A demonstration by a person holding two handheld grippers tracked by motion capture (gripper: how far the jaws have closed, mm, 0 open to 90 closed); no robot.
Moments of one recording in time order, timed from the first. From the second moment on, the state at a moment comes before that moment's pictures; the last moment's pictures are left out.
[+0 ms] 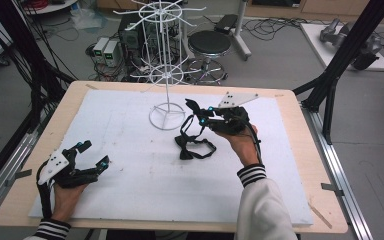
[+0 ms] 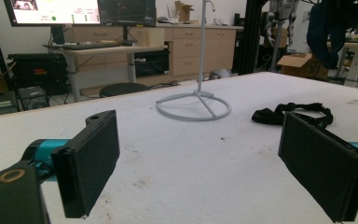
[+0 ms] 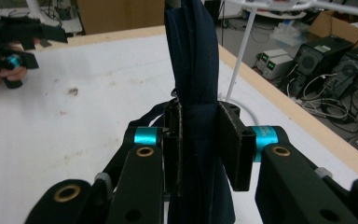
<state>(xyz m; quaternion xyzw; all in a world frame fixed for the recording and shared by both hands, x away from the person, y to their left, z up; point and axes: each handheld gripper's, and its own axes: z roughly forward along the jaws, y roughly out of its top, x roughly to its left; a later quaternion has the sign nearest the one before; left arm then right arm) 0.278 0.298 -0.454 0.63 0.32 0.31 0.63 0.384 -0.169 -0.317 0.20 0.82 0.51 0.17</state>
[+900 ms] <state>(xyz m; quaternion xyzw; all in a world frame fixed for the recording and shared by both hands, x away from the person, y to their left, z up) 0.278 0.298 -0.454 0.63 0.32 0.31 0.63 0.398 -0.159 -0.281 0.20 0.78 0.55 0.20</state>
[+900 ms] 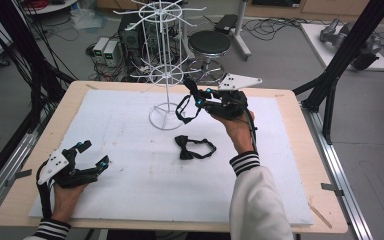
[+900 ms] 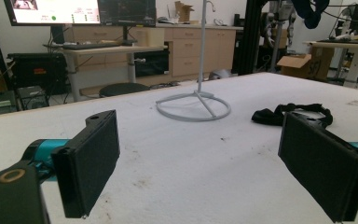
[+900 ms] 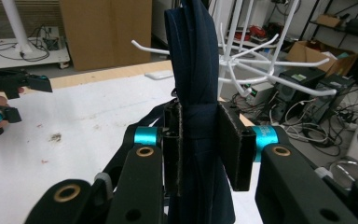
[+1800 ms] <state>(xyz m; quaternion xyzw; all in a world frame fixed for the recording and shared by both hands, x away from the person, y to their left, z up) 0.278 0.298 -0.454 0.63 0.32 0.31 0.63 0.399 -0.131 -0.267 0.17 0.79 0.56 0.20</state>
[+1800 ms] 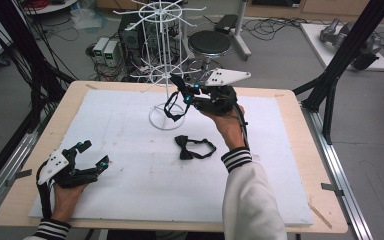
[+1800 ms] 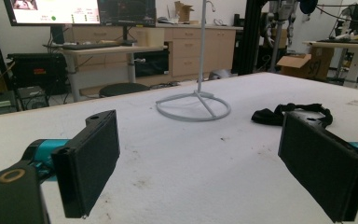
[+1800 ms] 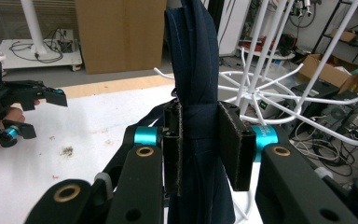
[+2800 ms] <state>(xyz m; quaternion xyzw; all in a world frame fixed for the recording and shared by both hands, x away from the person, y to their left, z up) 0.278 0.299 -0.454 0.63 0.32 0.31 0.63 0.421 -0.096 -0.270 0.19 0.79 0.54 0.22</state>
